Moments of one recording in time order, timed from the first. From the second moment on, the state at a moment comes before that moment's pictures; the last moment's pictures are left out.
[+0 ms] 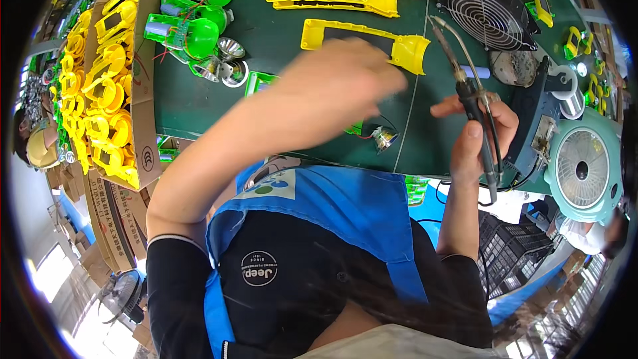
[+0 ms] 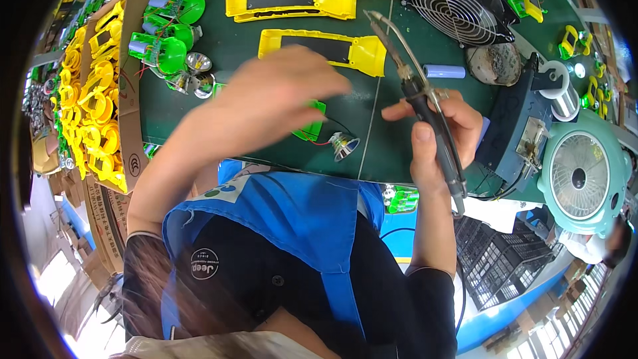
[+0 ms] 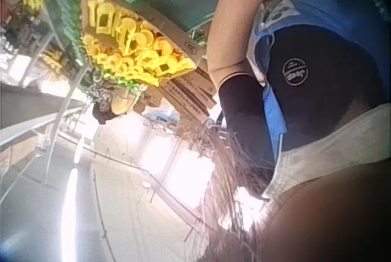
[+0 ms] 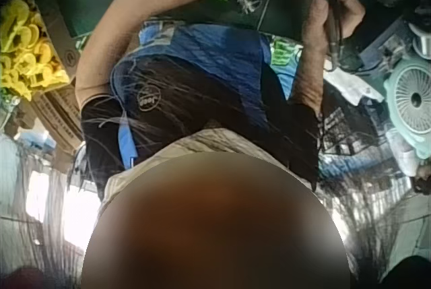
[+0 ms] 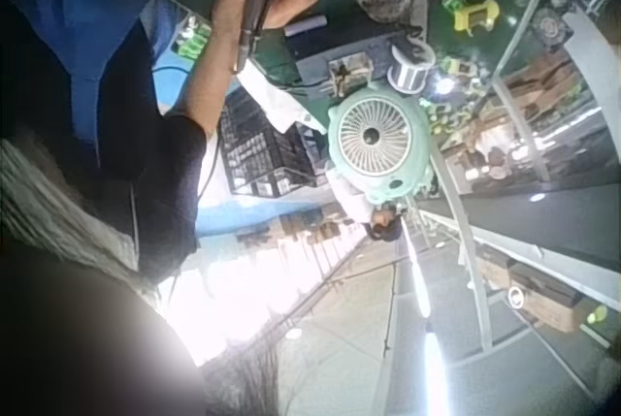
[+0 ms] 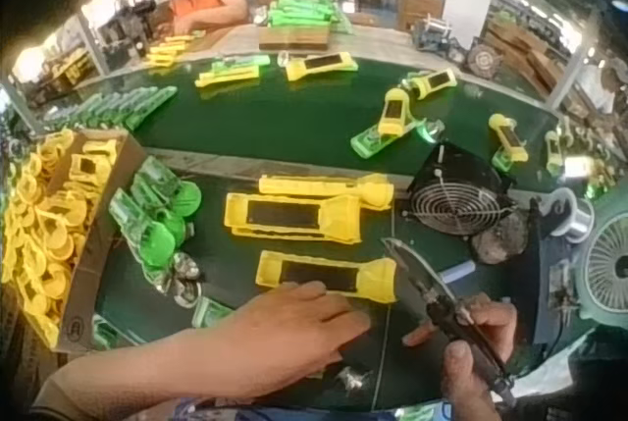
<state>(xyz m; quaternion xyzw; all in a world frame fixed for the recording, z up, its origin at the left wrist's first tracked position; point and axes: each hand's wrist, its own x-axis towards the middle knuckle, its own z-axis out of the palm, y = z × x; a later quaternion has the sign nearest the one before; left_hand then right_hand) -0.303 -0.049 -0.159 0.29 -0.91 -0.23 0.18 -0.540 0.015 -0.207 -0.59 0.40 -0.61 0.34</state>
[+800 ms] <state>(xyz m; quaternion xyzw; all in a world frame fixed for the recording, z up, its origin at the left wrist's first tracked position) -0.255 -0.081 -0.184 0.37 -0.89 -0.19 0.17 -0.530 -0.013 -0.204 -0.45 0.47 -0.53 0.55</state>
